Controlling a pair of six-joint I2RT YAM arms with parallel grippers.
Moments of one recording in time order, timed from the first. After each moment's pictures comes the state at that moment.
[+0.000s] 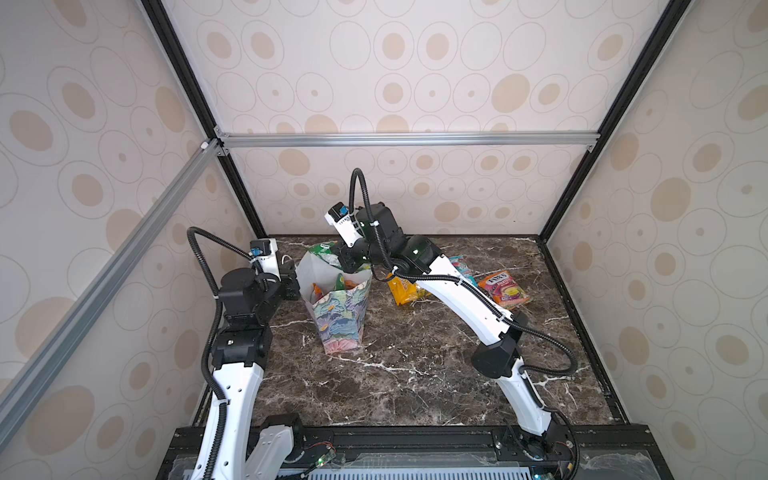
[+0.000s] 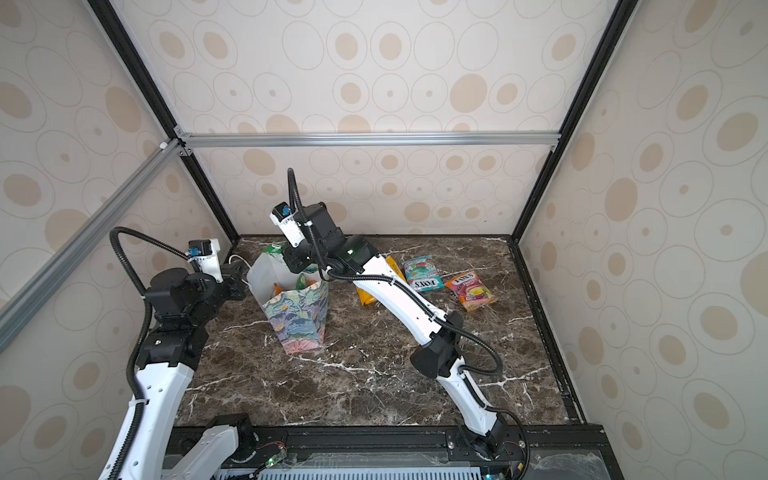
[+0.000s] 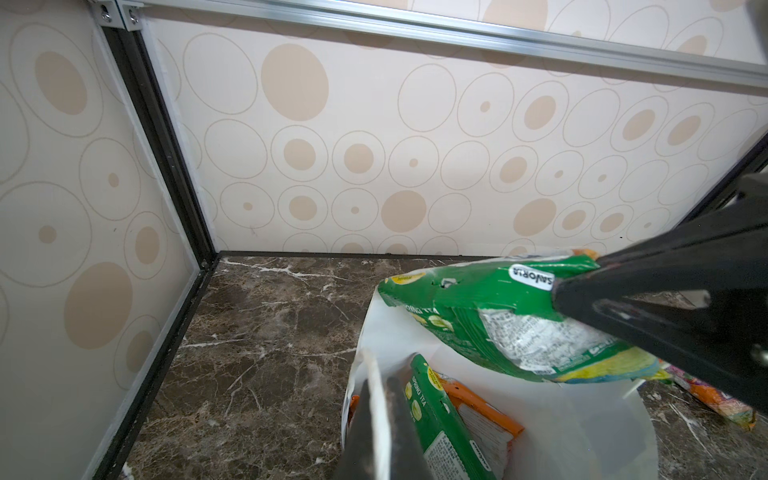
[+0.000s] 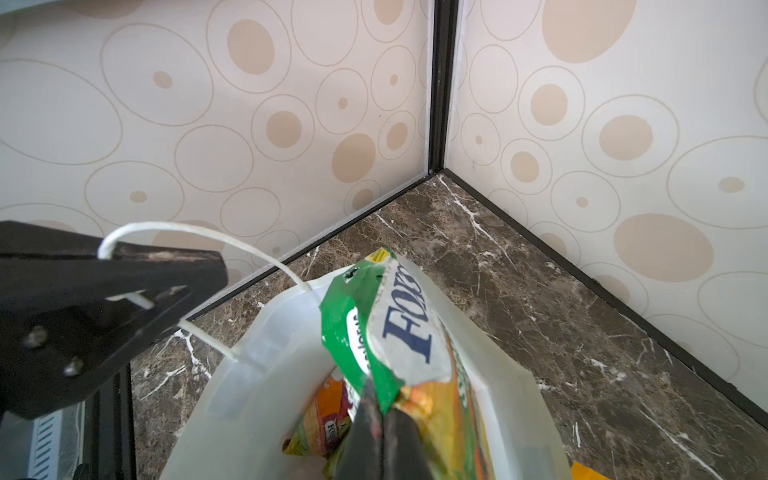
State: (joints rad) left arm 0.10 0.87 0.94 -0.28 0.23 -0.07; right arm 0.91 2.28 2.64 -0.79 -0.10 0.05
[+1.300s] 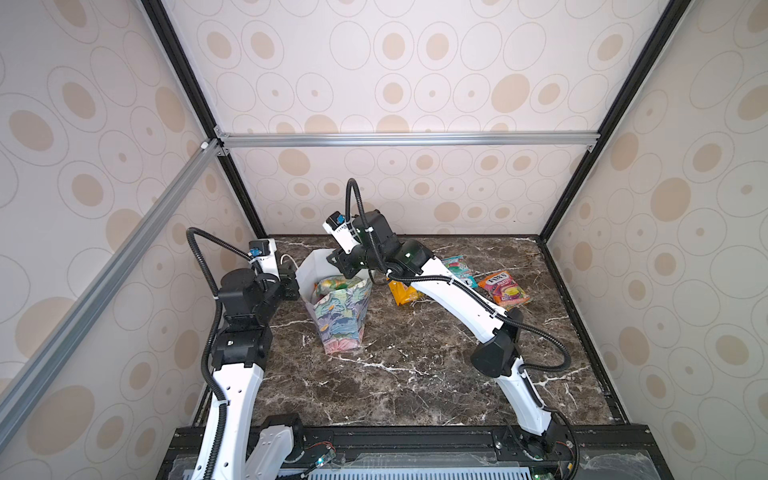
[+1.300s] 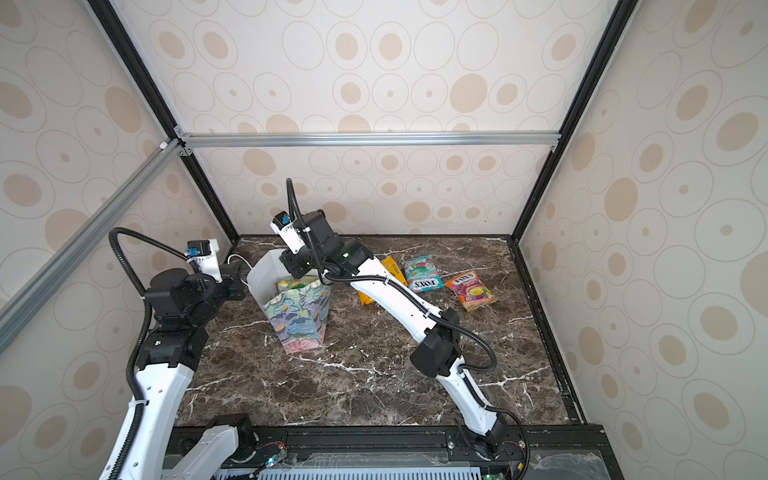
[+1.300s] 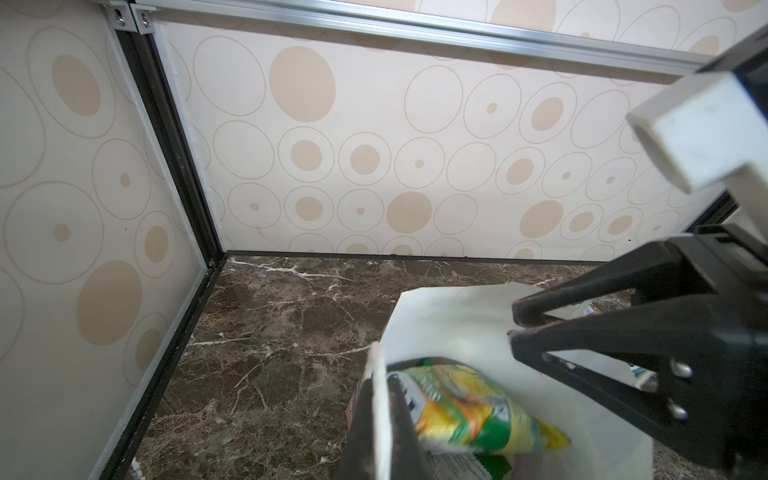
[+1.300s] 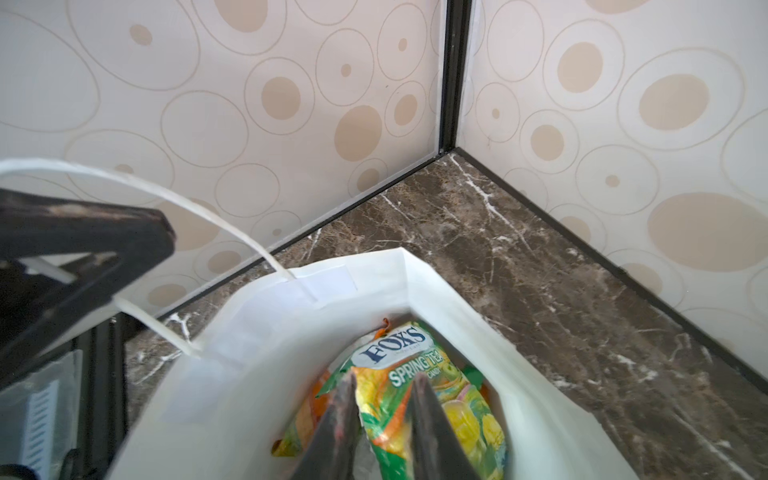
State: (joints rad) left arm 0.10 0.87 0.94 -0.28 0.21 -0.07; right arm 0.91 2.27 2.53 -0.72 -0.16 0.05
